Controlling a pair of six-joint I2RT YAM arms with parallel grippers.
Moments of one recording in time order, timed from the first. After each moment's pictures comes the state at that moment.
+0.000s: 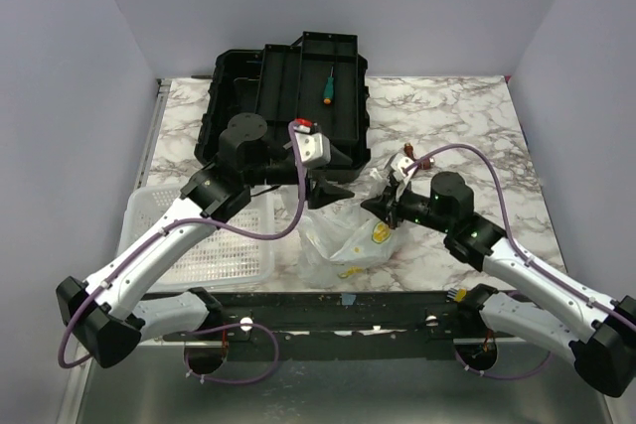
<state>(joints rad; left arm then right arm) -0.68 1.11 1.11 -0.16 0.80 0.24 0.67 0.90 0.57 0.10 -0.36 -0.02</state>
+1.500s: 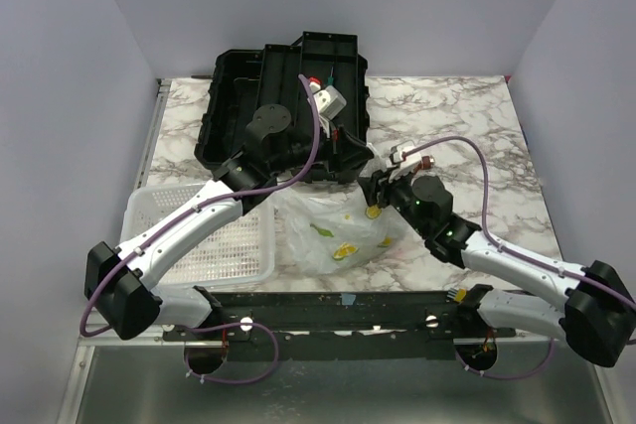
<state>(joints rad) -0.73 1.31 1.19 0.13 0.57 -0.34 0.77 1.08 0.58 0.36 0.22 0.12</state>
